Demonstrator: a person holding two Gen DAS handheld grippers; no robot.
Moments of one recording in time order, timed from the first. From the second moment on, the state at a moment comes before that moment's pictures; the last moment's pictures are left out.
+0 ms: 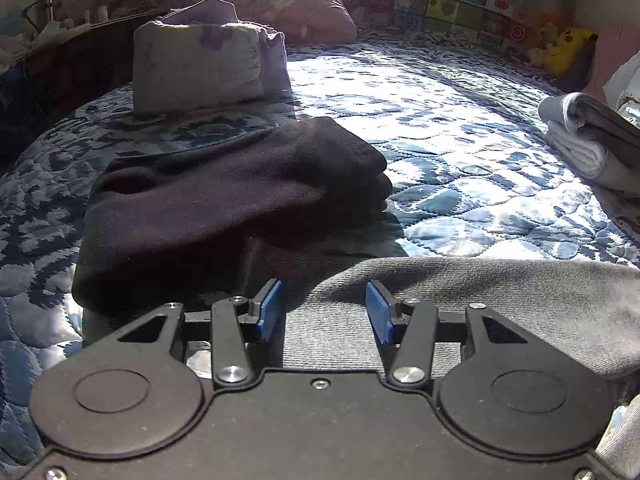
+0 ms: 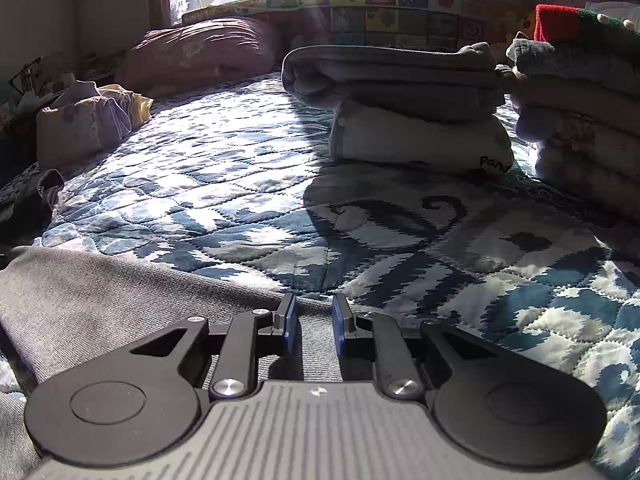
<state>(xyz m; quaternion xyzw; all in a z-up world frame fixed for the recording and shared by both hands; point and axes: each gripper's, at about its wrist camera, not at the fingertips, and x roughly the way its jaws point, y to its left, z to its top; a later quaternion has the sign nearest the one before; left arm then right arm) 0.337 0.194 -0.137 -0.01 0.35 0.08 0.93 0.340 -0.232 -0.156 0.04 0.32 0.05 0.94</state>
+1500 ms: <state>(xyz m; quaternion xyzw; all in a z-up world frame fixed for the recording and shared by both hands) 0.327 0.252 -0.109 -0.08 0.34 0.02 0.94 0.317 -0.344 -0.156 0.14 0.31 0.17 0.92</state>
